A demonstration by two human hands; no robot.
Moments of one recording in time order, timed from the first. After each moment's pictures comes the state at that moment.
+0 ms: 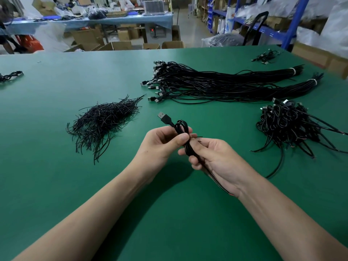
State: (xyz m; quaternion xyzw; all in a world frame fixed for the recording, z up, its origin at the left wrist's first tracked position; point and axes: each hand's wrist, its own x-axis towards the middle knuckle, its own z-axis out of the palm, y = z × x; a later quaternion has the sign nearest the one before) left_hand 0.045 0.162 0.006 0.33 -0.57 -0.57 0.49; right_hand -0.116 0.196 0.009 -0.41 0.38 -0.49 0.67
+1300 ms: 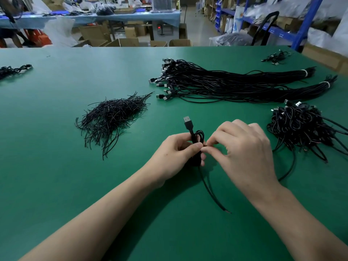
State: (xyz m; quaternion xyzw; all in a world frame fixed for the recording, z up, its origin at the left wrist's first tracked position) left_hand 0.046 0.165 -0.001 0.37 -0.63 -0.57 0.36; right_hand -0.130 0.209 0.024 -0.76 0.53 -0.34 -0.16
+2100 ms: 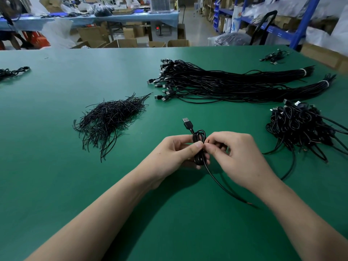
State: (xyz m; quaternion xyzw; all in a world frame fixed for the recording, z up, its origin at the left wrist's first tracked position) left_hand 0.048 0.168 0.009 0.34 -0.59 -0.65 0.35; right_hand -0.139 0.196 0.018 -0.74 0.54 -0.37 0.14
